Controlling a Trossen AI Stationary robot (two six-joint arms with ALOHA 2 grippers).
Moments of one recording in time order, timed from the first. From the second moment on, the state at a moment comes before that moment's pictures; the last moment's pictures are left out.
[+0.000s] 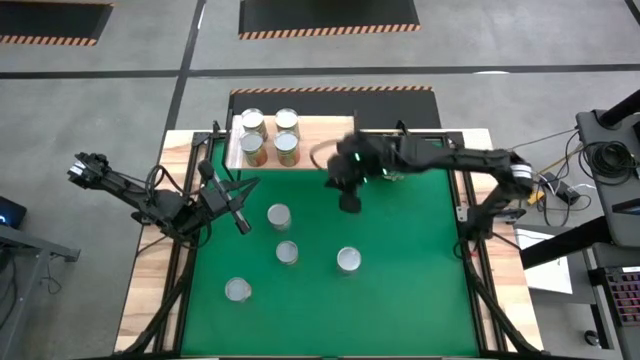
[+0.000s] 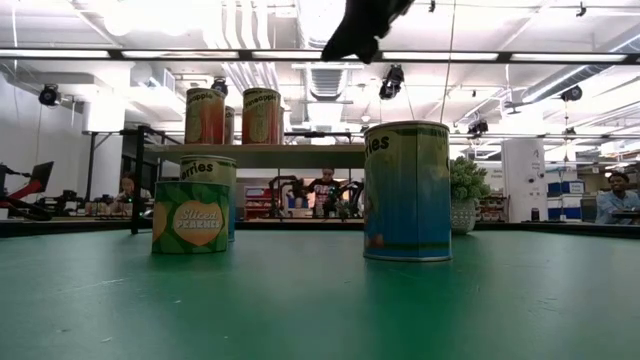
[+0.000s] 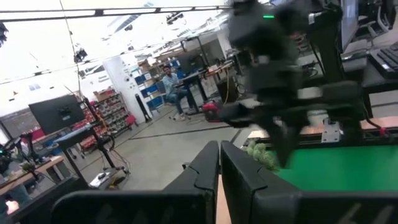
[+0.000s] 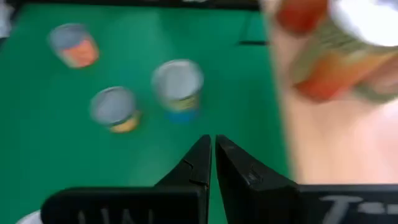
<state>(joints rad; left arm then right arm) -0.46 0.84 0.69 0.34 -1.02 0.50 -0.15 1.63 1.57 -0.66 -0.16 -0.14</state>
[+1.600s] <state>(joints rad) -0.46 0.88 0.69 0.34 -1.02 0.34 0.25 1.40 0.92 -0.35 0.00 0.09</state>
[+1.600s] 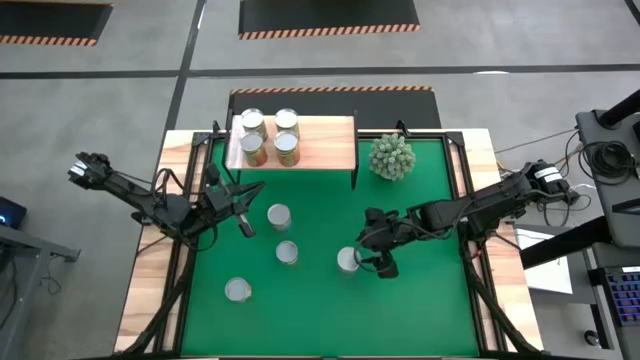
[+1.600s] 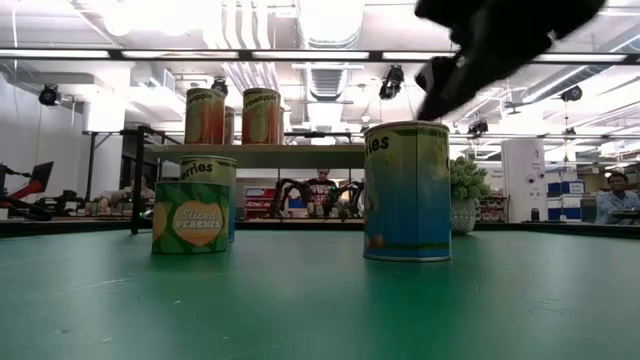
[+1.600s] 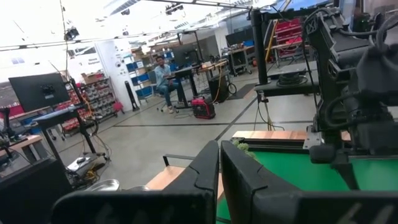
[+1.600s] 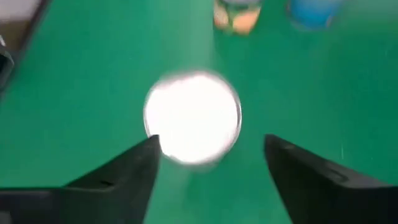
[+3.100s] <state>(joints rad) -0.46 0.88 0.69 0.34 -1.02 0.33 0.25 1.57 0.65 0.37 -0.03 0.06</state>
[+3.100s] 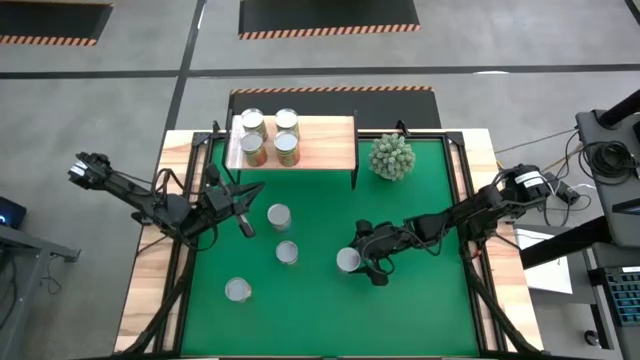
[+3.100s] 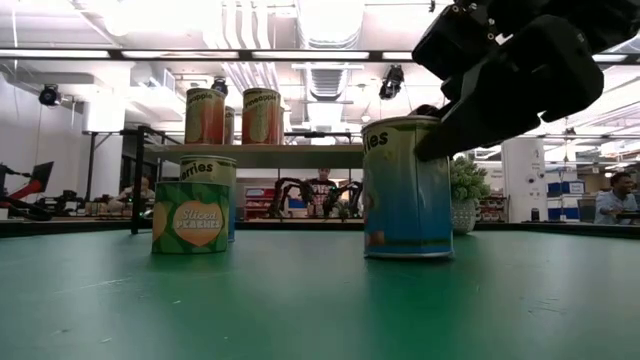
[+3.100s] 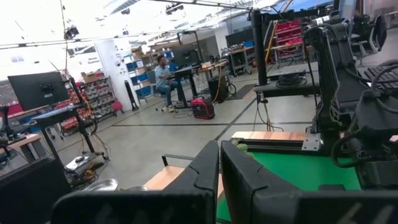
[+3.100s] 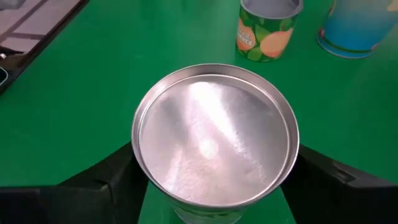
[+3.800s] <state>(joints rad) -0.46 0.88 0.69 0.34 -1.02 0.35 0.19 1.49 1.10 -0.17 0.19 -0.05</state>
